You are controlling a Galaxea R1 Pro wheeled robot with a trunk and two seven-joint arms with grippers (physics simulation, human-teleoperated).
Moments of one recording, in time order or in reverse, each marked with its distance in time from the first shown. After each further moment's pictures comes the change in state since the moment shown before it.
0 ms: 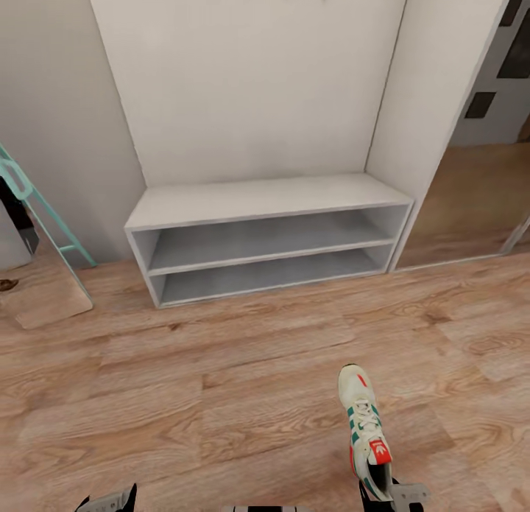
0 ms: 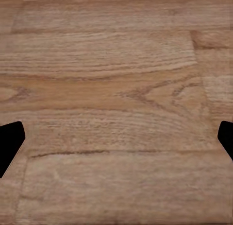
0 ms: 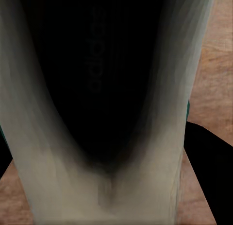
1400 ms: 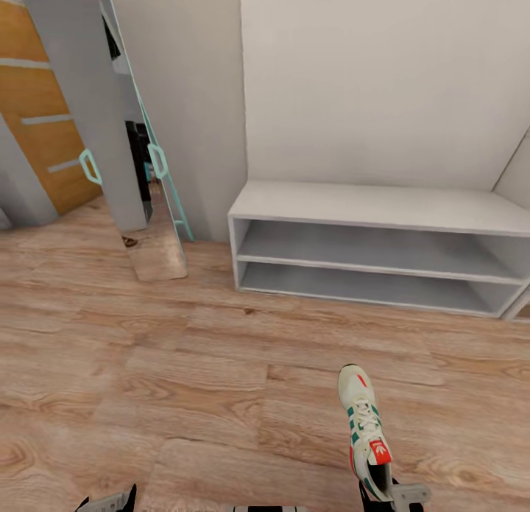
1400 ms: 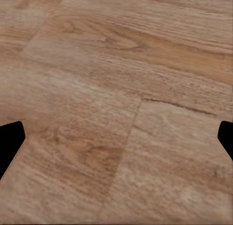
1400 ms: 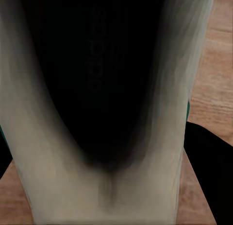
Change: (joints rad) left arm 0.000 0.000 0.001 0.002 -0.001 0.000 0.002; right arm 0.000 0.000 0.000 0.001 0.000 0.000 0.000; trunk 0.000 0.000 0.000
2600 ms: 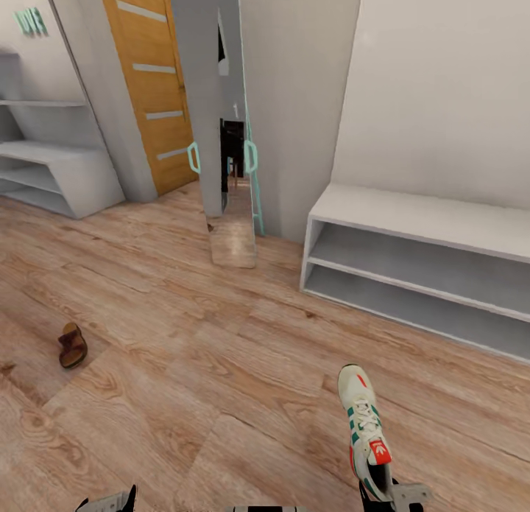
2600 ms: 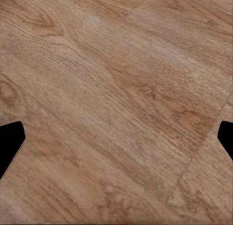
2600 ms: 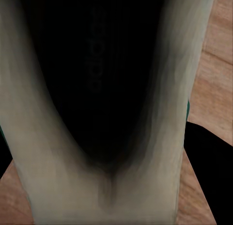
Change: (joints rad) left arm 0.000 0.000 -0.001 0.002 0.000 0.001 0.006; right arm 0.000 0.000 0.000 0.000 0.000 0.000 0.001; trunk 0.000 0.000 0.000
